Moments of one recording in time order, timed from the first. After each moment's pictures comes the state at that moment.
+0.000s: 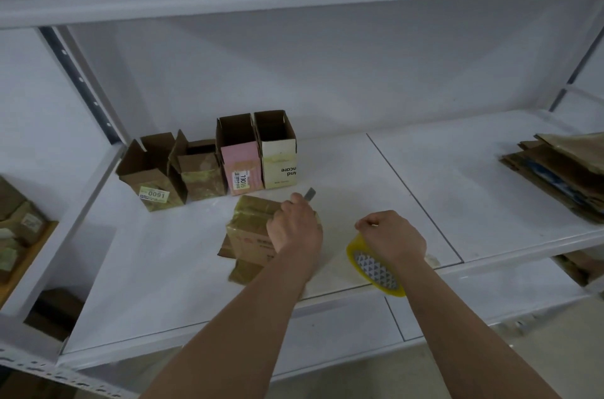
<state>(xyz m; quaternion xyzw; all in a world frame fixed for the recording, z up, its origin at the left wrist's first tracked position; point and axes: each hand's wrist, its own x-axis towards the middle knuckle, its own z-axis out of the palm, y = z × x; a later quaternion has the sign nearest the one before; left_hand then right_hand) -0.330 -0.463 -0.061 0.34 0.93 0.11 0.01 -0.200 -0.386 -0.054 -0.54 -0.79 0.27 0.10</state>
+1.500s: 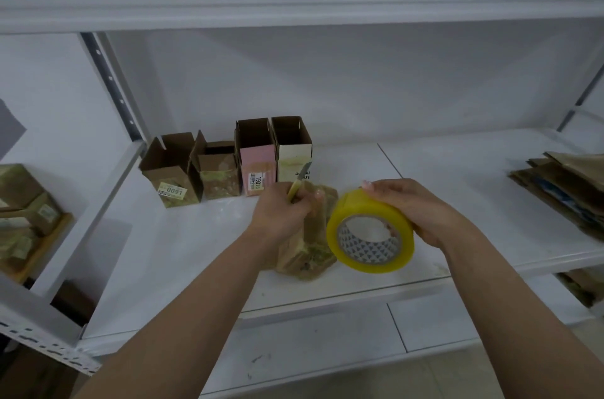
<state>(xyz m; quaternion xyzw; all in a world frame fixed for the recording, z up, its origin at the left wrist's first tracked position) -0.357 -0.529 0.005 0.34 0.78 0.50 0.18 -0.195 -0.388 0.031 -0.30 -0.73 0.59 0.14</state>
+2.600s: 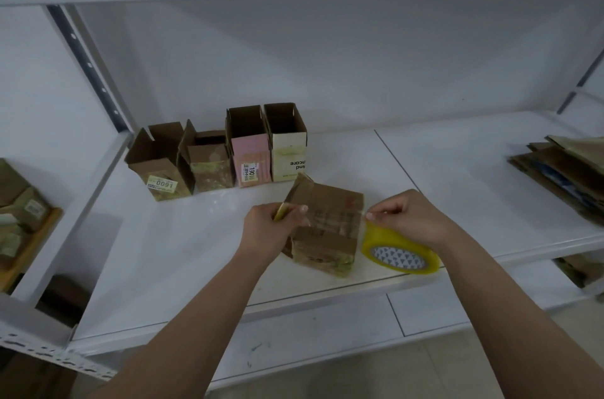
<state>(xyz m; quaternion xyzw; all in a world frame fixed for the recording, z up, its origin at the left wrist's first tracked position) -0.364 -0.538 -0.045 0.29 0.77 0.52 0.22 -0.189 -0.365 -0.023 -0.37 -0.81 0.45 0.10</state>
